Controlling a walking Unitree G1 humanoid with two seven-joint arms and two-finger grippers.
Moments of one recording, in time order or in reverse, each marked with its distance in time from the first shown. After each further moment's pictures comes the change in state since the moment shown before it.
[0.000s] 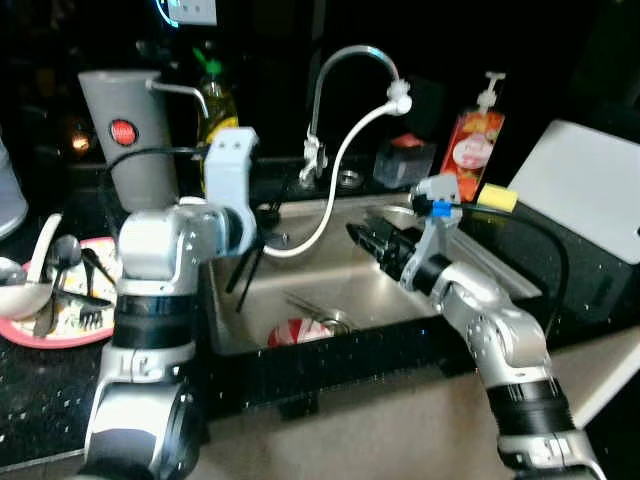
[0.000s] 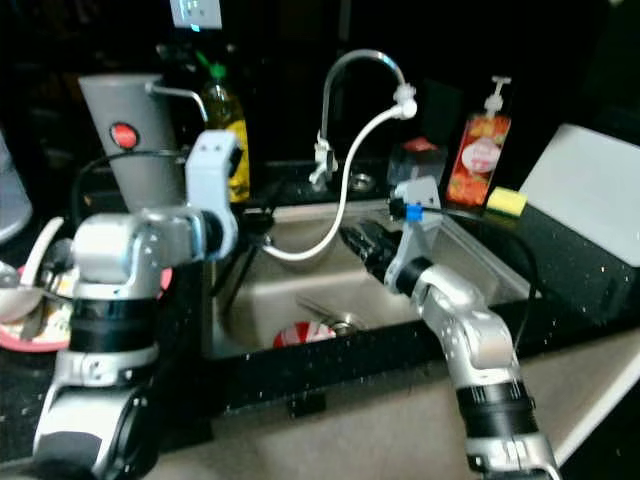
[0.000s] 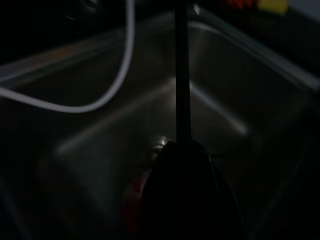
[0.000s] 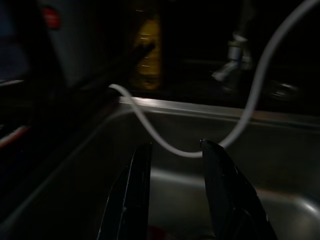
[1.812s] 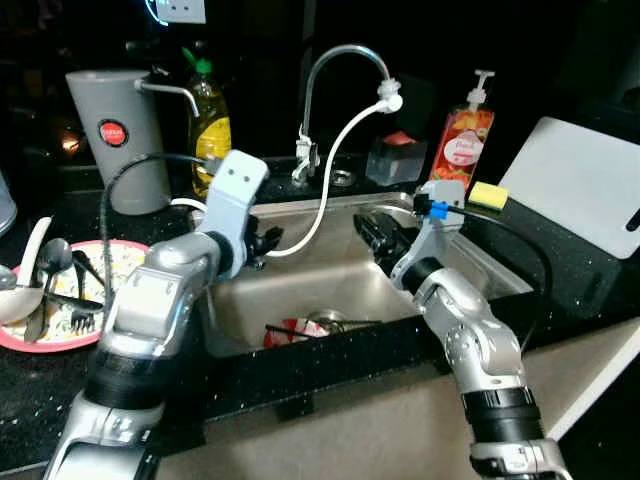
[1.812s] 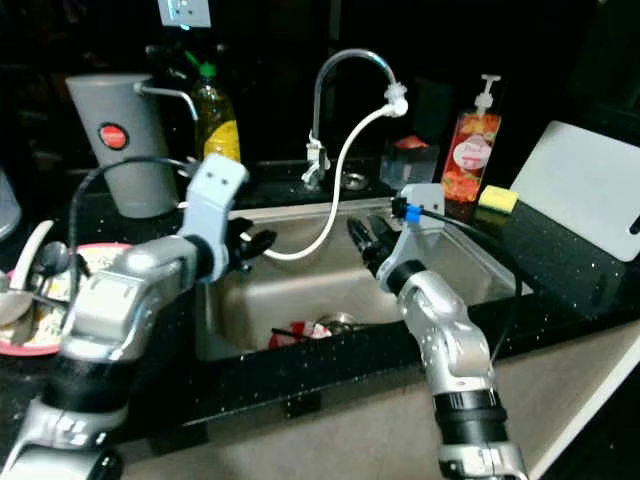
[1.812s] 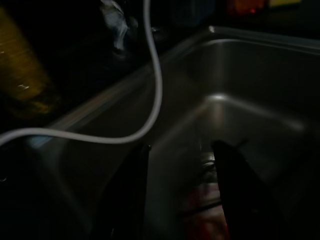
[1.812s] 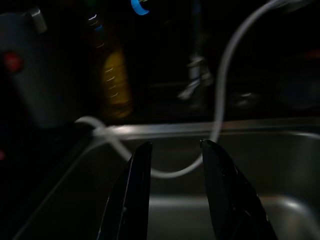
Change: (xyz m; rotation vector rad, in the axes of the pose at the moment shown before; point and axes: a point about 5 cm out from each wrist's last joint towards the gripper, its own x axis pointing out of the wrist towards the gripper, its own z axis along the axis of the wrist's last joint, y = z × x) left arm -0.037 0.014 -0.034 0.349 -0.166 0.110; right arm 0.001 -0.001 -0.003 0.076 -0.136 -0.216
